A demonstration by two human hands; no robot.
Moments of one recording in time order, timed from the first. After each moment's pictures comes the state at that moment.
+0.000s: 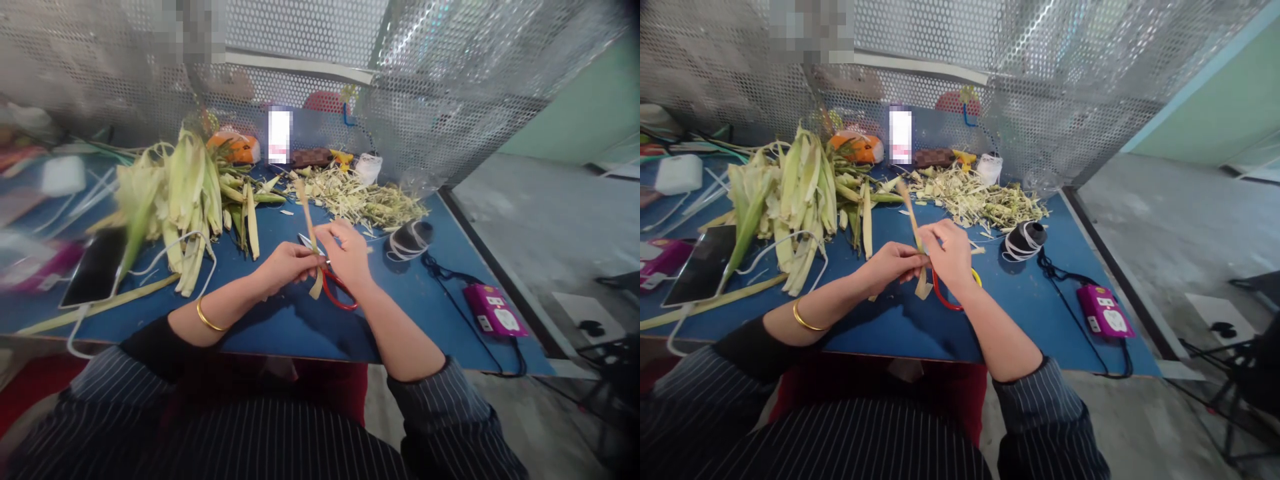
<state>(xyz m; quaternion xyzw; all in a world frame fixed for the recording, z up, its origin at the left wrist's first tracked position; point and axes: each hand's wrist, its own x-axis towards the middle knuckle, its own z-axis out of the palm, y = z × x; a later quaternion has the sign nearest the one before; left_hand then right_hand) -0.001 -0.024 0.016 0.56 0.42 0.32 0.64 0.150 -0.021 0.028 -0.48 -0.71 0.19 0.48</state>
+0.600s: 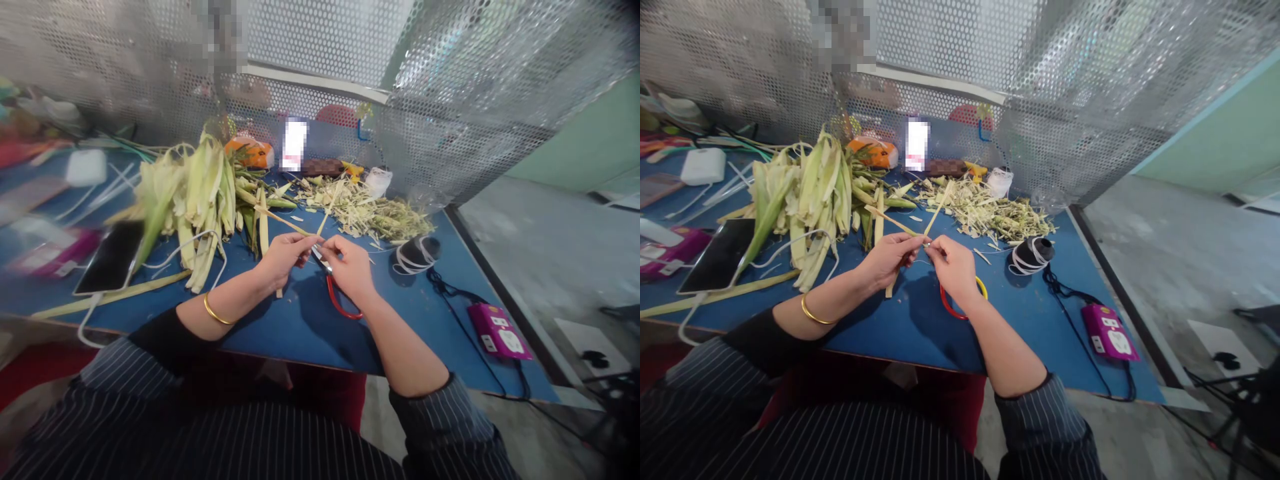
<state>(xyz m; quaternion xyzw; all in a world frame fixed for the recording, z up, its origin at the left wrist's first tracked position) -0.009 -0.012 0.014 0.41 0.44 0.47 0.65 0.144 -0.021 0.015 -0.52 -0.75 0.18 0.37</state>
